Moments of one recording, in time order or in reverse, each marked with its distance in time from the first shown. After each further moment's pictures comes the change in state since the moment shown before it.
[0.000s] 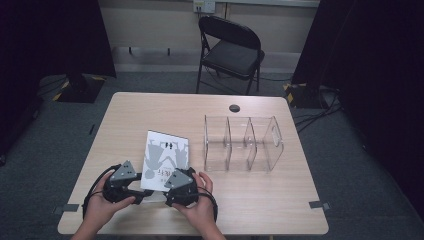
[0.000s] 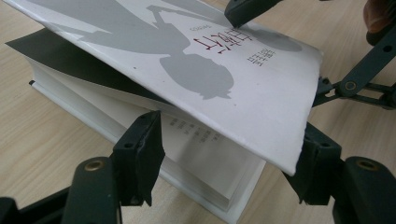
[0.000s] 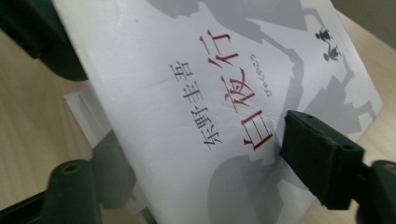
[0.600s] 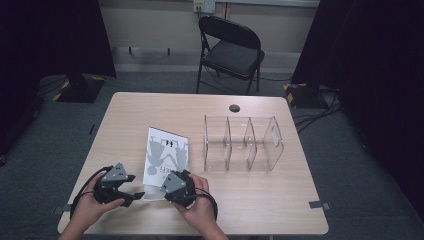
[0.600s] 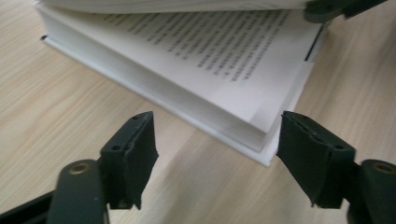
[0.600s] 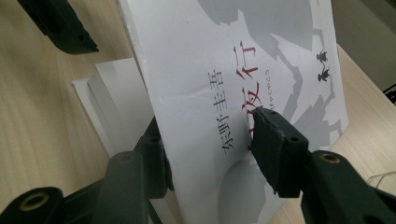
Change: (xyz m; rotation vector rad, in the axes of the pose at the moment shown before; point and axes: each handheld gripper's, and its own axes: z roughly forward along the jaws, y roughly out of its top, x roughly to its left) left arm 0.024 -0.024 -0.008 0.069 0.000 0.003; right arm 0.004 0.014 -0.013 0.038 -0.041 -0.129
